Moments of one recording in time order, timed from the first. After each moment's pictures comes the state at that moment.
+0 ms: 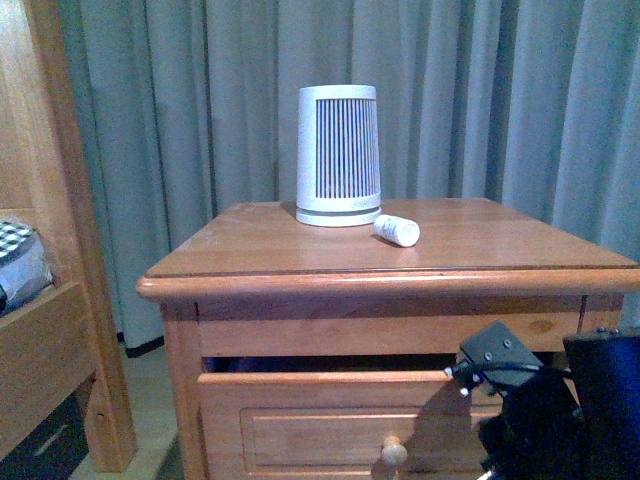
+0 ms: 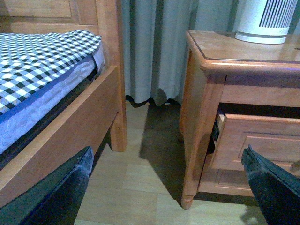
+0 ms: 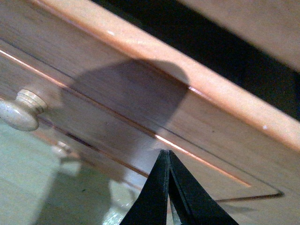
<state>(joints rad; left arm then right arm) 0.00 0.01 0.01 0.00 0.00 0.00 0.18 2.11 0.87 0.82 0.04 -0.36</state>
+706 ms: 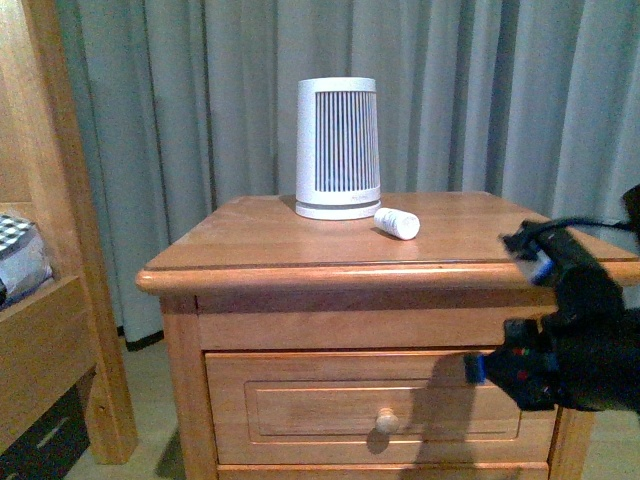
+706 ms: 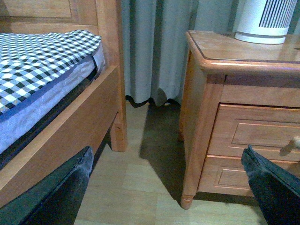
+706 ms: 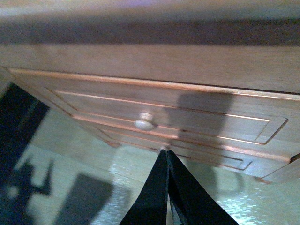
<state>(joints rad) 0.00 0.01 0.01 0.00 0.00 0.00 0.15 1.68 0.82 0.37 -0.22 0.19</state>
